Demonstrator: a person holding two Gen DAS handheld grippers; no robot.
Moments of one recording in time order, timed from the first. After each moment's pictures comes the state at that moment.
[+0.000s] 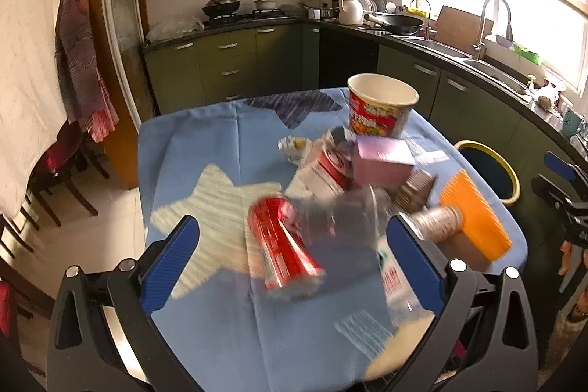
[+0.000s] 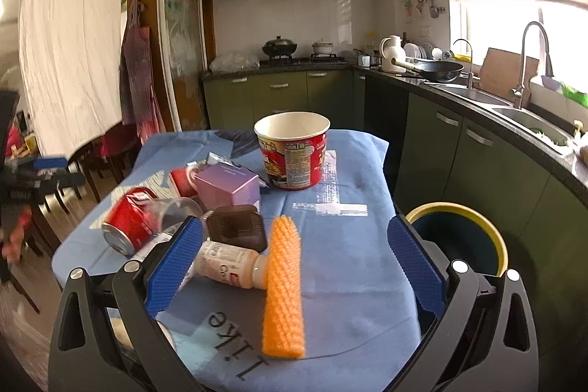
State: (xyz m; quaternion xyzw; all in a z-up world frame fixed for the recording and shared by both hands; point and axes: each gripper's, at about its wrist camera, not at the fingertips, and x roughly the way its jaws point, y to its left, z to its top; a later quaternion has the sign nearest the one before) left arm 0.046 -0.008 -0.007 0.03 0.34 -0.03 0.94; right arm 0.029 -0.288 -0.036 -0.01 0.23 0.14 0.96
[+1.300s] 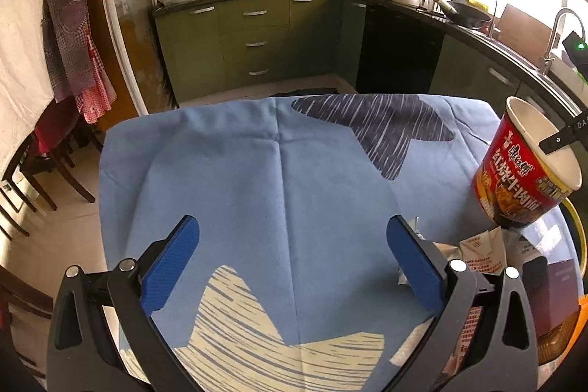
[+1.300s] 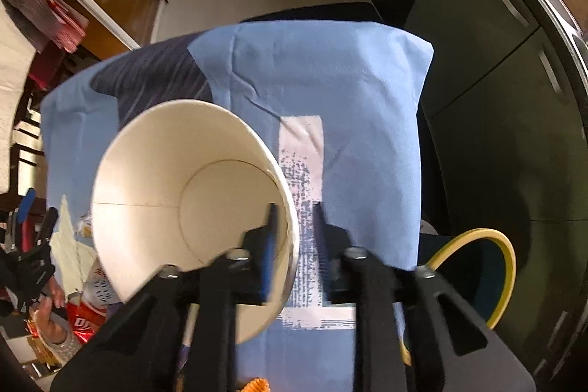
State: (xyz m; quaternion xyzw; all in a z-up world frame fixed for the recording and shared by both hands) left arm 0.291 0.066 -0.087 0.00 0.39 0.02 0.92; right arm 0.434 -0.248 -0.066 -0.02 0.63 0.08 0.77
